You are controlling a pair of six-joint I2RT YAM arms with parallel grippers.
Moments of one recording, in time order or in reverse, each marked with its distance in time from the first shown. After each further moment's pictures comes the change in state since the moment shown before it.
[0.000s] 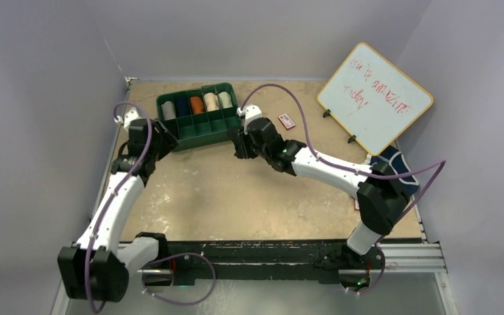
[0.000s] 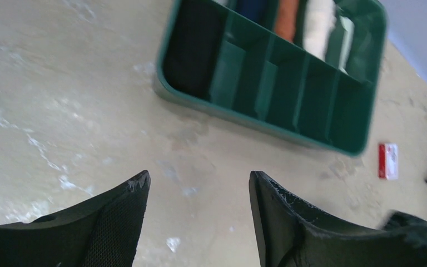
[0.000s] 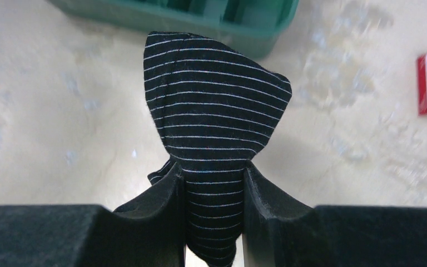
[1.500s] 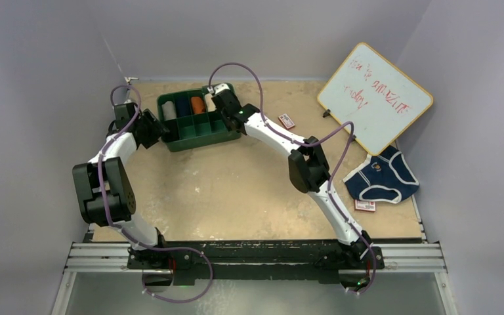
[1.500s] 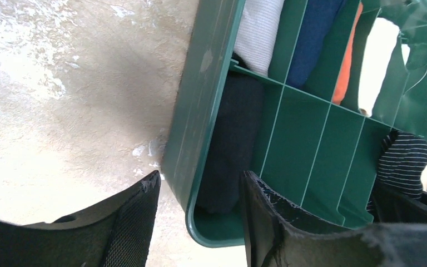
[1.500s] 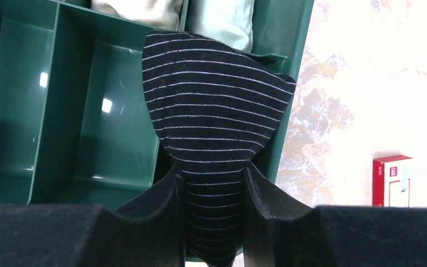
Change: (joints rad) left arm 0.389 0.642 0.217 0.256 0.475 0.161; right arm -0.108 0.857 1.149 -0.477 0.184 -0.202
